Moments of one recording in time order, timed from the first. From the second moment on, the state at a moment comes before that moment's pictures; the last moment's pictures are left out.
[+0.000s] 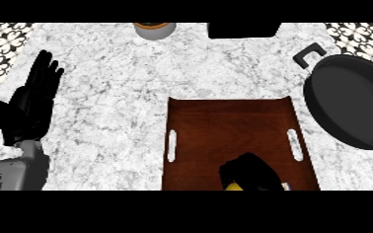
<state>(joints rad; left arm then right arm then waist) -0.18 0.23 0.14 -1.63 0.09 0.14 0.23 -0.01 -0.30 0.63 -1.58 0.87 0.31 0.11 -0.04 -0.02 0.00</state>
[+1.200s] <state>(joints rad) -0.14 0.22 0.14 -1.67 0.09 0.14 0.22 0.67 -0.67 -0.17 -2.30 0.14 -0.09 -0.34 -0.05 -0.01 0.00</state>
